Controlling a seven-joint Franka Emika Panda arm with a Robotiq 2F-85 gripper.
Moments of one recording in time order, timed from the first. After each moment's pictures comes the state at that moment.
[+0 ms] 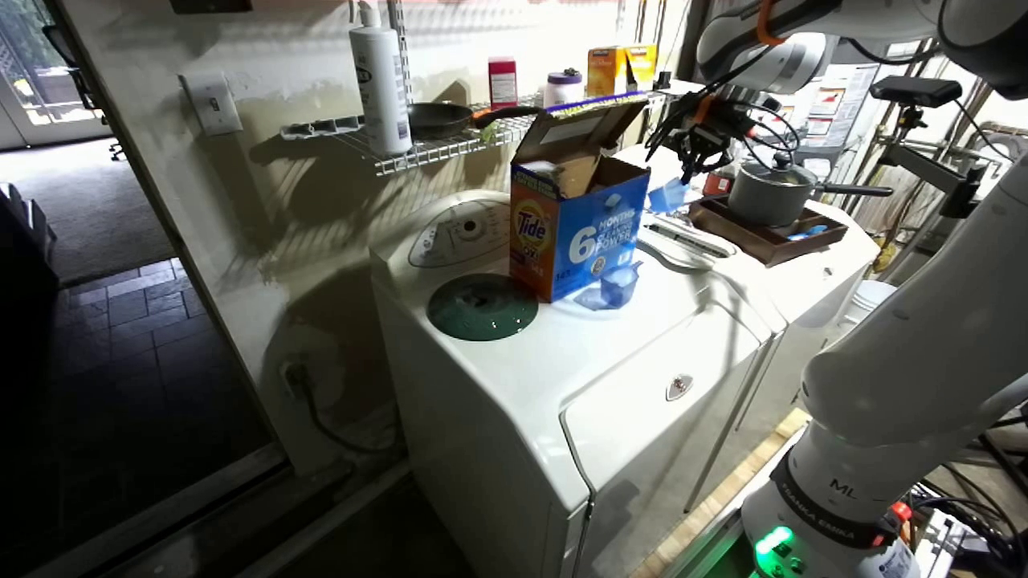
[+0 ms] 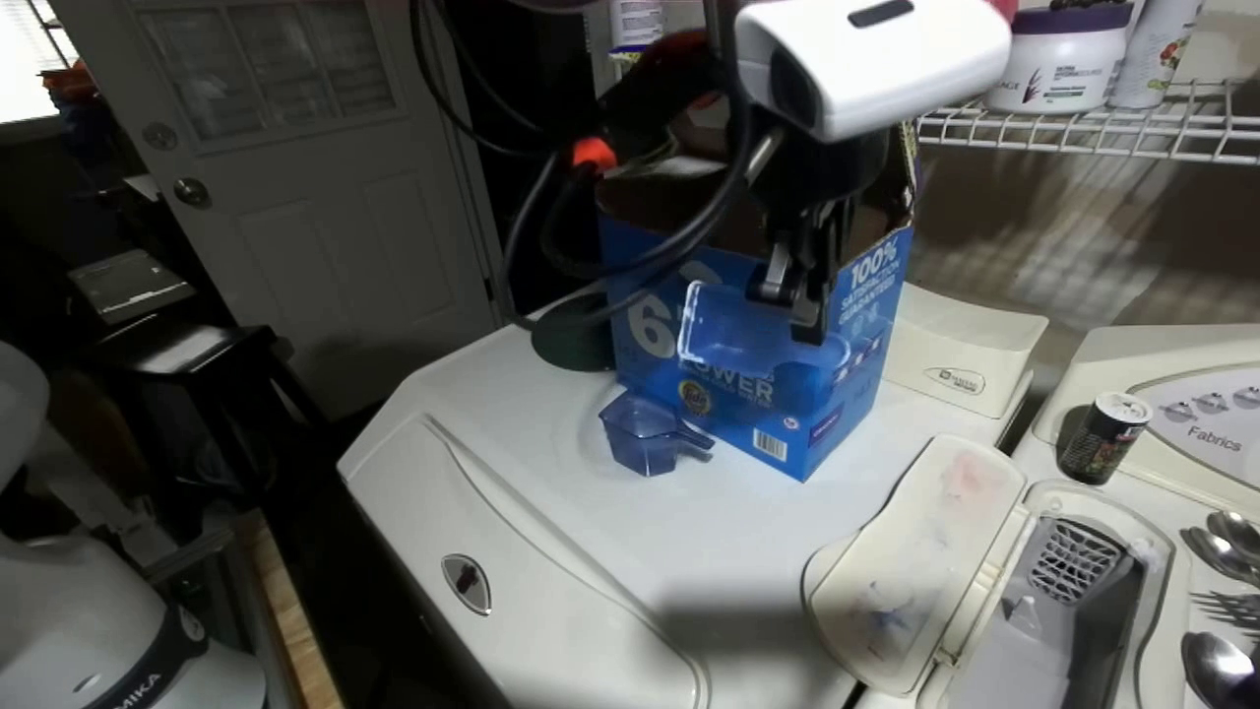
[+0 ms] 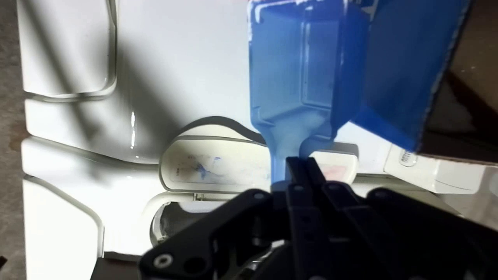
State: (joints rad) arm -0.32 -0.10 -0.30 -2.06 0.15 2.19 0.68
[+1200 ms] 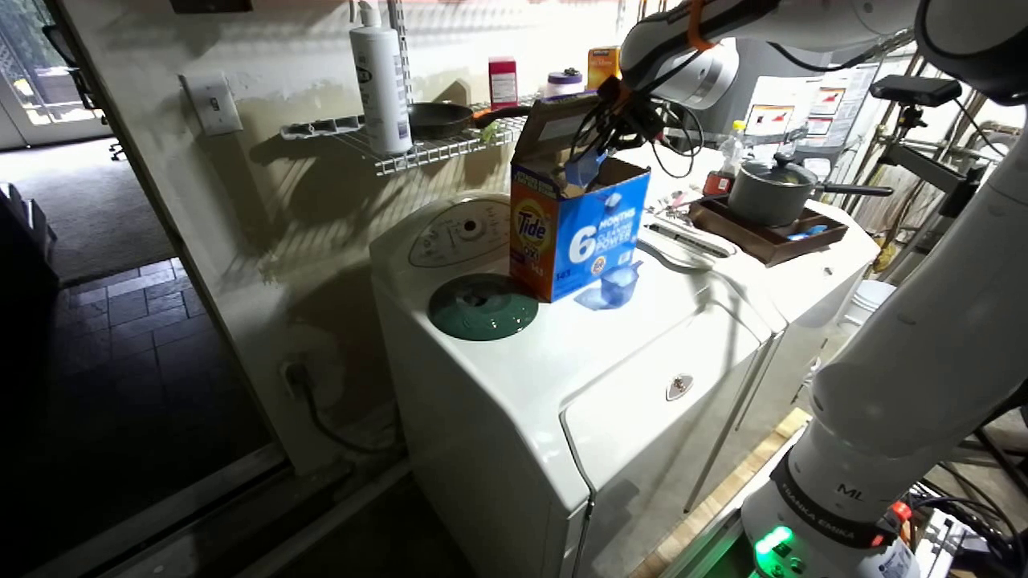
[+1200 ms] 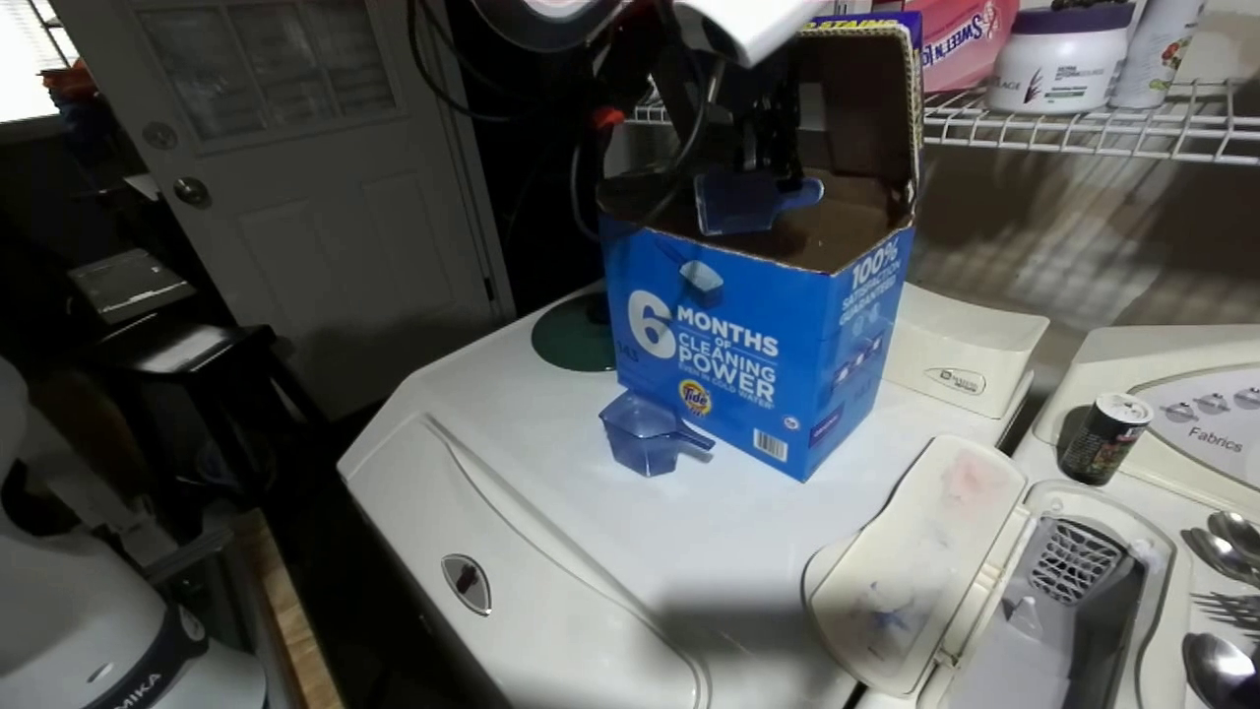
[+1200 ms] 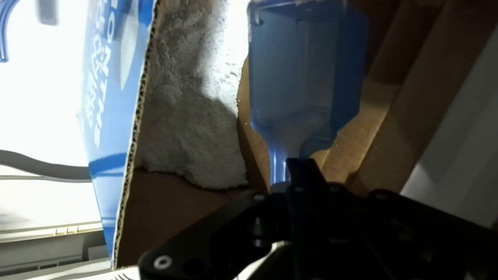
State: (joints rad) arm -0.17 -0.05 -0.16 -2.07 0.29 2.60 0.70
